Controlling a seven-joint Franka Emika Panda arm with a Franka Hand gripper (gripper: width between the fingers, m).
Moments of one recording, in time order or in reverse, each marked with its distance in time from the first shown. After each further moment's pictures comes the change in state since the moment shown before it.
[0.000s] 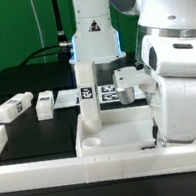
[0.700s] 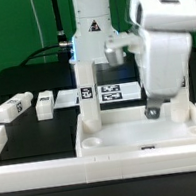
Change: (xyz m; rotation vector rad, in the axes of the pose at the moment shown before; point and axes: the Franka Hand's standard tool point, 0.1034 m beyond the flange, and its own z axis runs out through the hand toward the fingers) arm -0.027 -0.025 -0.054 -0.049 0.004 0.060
